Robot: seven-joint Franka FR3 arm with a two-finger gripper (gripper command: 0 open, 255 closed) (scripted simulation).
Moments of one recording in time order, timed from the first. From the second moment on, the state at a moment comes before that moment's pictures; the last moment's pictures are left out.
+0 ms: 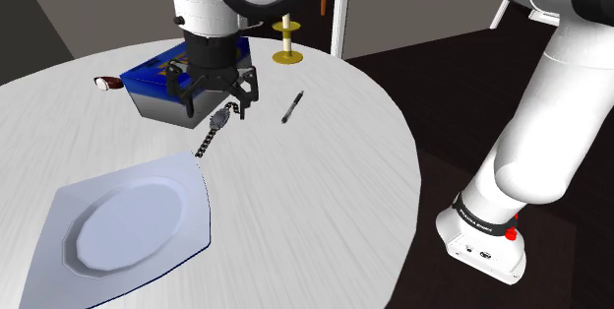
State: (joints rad) arm 0.05 0.13 0.66 -1.67 -0.04 1.93 1.39
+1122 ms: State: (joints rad) arm 0.05 0.14 0.66 -1.73 -0.05 2.00 1.39
